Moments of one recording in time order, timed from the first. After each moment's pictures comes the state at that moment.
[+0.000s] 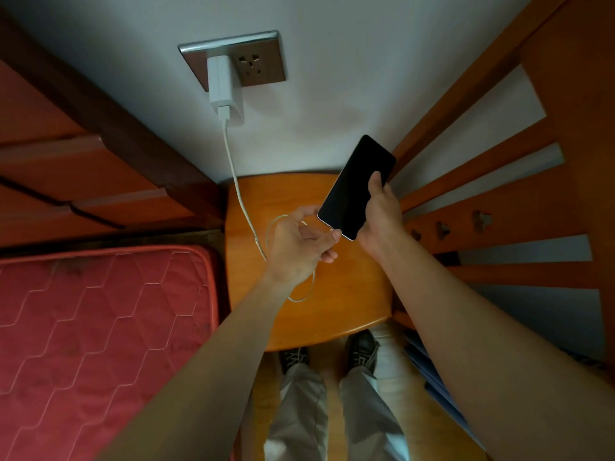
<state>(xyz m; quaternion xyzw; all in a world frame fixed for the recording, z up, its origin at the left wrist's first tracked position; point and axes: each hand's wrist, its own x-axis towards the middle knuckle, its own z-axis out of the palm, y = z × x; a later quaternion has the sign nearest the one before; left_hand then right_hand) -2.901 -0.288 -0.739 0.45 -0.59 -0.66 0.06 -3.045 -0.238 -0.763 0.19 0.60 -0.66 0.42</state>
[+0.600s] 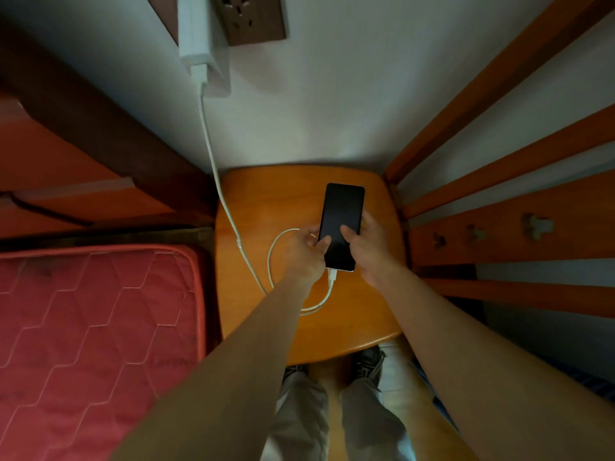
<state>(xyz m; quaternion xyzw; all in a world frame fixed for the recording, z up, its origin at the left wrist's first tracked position) -2.922 -0.287 -0.871 0.57 -0.58 -0.58 0.02 -3.022 -0.223 -0.879 0.04 0.73 -0.50 0.46</state>
